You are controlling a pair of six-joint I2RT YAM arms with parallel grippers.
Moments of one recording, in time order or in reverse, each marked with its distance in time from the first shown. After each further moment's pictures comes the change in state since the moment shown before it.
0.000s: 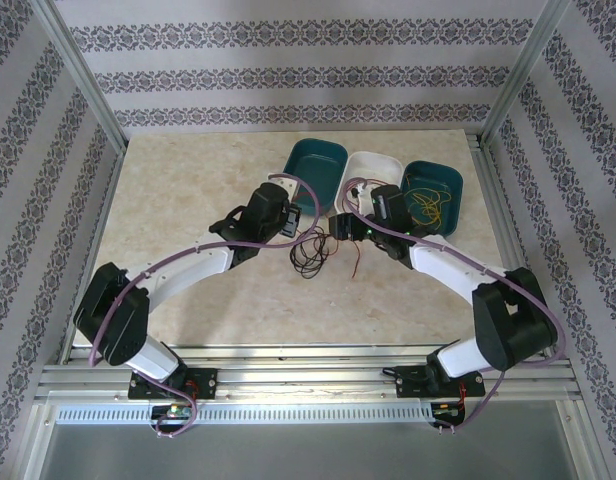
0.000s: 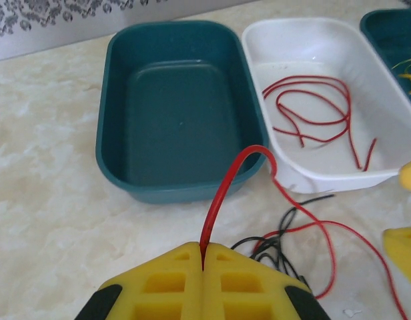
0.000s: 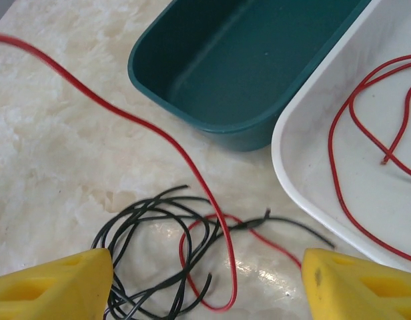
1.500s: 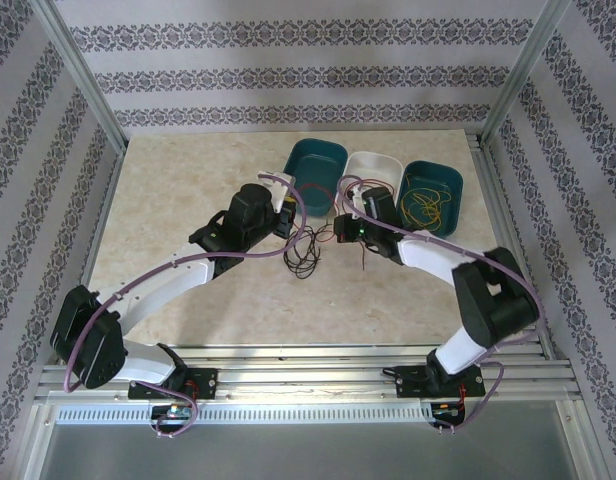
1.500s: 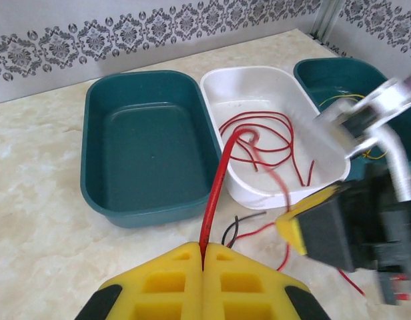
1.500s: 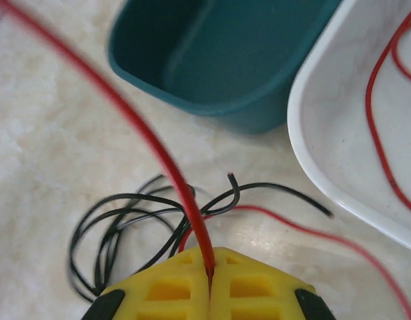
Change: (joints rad) left arm 0.000 -0.144 -0.051 0.019 0.092 0.035; right arm 0.007 0.089 0.006 0.074 -0.034 0.150
